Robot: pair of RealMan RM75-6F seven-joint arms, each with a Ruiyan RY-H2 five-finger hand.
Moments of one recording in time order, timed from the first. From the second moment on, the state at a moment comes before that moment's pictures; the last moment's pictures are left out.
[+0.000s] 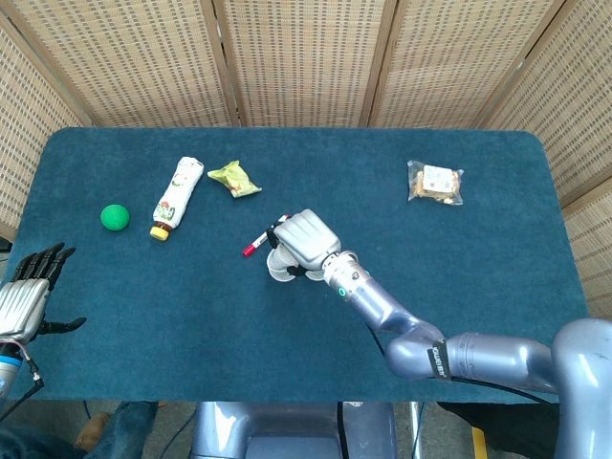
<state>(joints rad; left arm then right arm) -0.25 -1.01 -0.07 -1.73 1.29 1.21 0.05 1.20 -1.44 0.29 -1.59 -0.77 0.77 -0.51</state>
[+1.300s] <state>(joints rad) -0.25 -1.01 -0.06 -1.73 1.29 1.20 0.04 1.40 -1.42 0.18 -1.60 -0.35 0.78 -0.69</state>
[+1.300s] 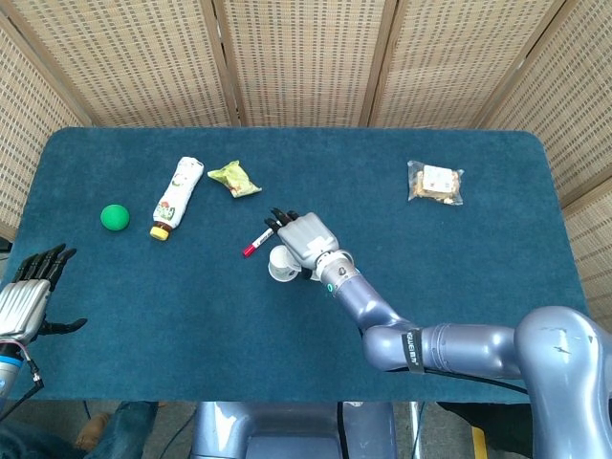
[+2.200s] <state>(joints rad) -0.21 -1.01 -0.04 -1.74 1.39 1.29 0.02 0.82 -0.99 0.02 -1.87 -1.12 1.26 -0.22</state>
